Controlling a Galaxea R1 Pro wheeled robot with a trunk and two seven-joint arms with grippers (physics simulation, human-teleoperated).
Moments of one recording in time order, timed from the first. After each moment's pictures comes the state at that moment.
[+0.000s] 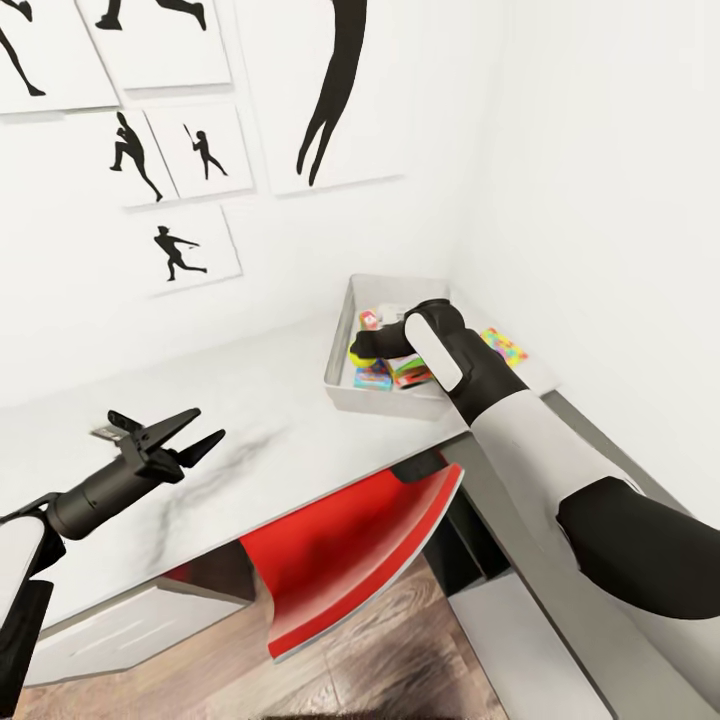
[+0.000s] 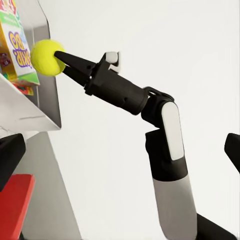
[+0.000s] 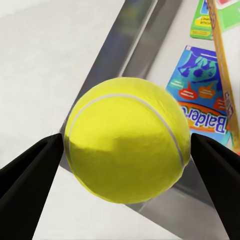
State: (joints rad) left arm -0.39 0.25 0.26 -1.61 1.38 1.03 -0.52; right arm -1.36 0.14 0.42 -0.78 -0.62 0.91 -0.12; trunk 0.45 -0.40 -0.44
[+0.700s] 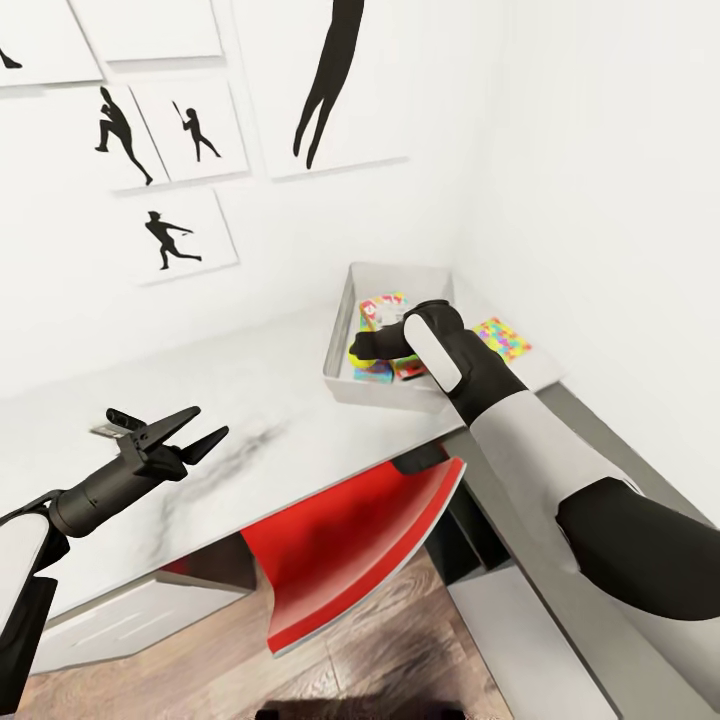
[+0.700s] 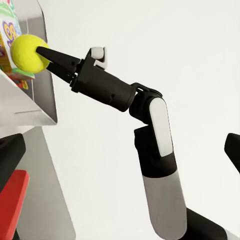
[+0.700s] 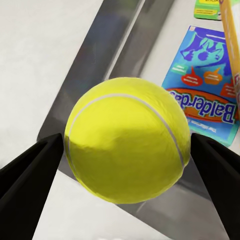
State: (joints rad) left arm -0.40 0.26 0.24 -1.61 1.38 1.03 -0.56; right arm -1.36 0.14 0.43 -0.78 -0.61 0.91 -0.12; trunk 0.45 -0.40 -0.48
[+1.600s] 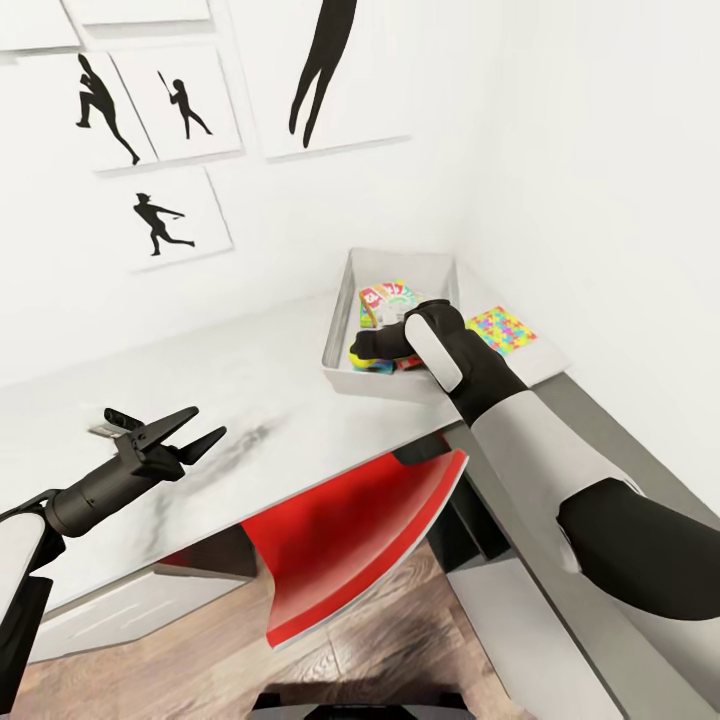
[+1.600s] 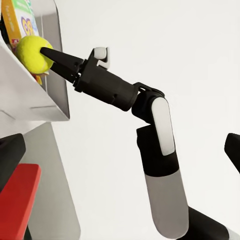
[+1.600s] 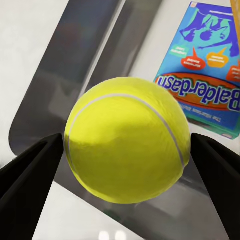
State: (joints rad) left arm -0.40 0.27 0.24 -1.61 1.38 1.03 -0.56; right arm -1.35 0.14 0.42 -0.79 -0.61 0.91 -0.12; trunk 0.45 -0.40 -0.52
